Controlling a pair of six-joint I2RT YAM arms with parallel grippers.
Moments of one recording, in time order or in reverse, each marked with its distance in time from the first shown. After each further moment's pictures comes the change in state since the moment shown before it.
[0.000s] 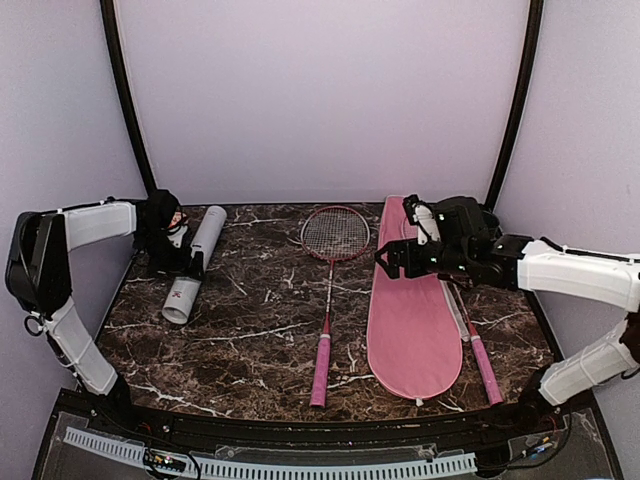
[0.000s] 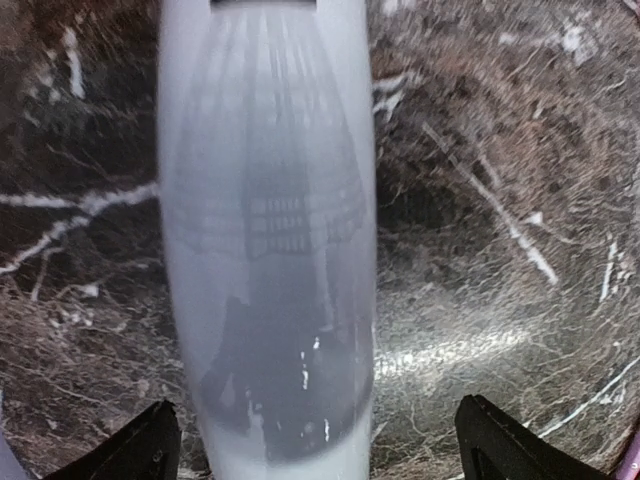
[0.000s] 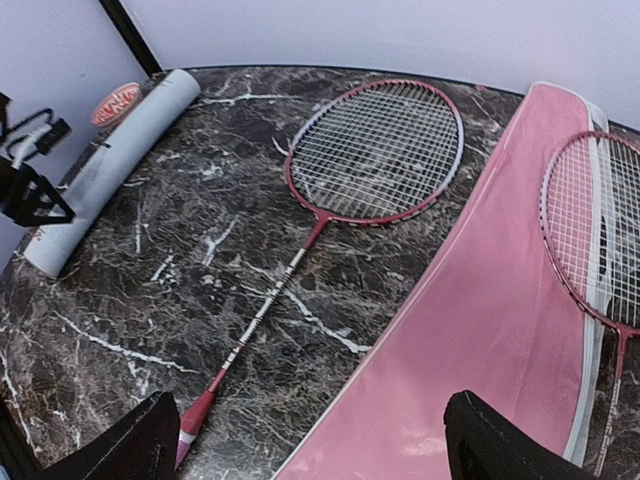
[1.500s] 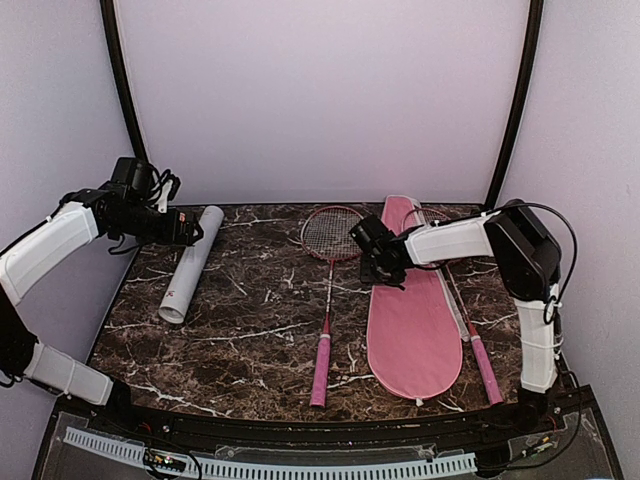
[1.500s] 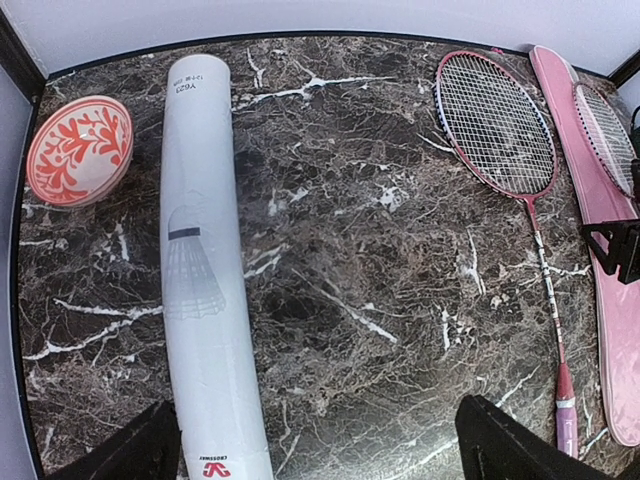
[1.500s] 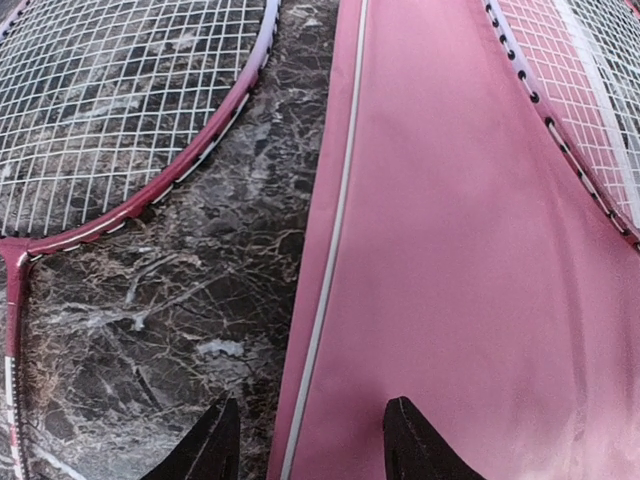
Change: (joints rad) left arm -0.092 -0.407 -0.015 0.107 0.012 -0.053; right arm -0.012 0.813 0.530 -0.229 0.376 0.312
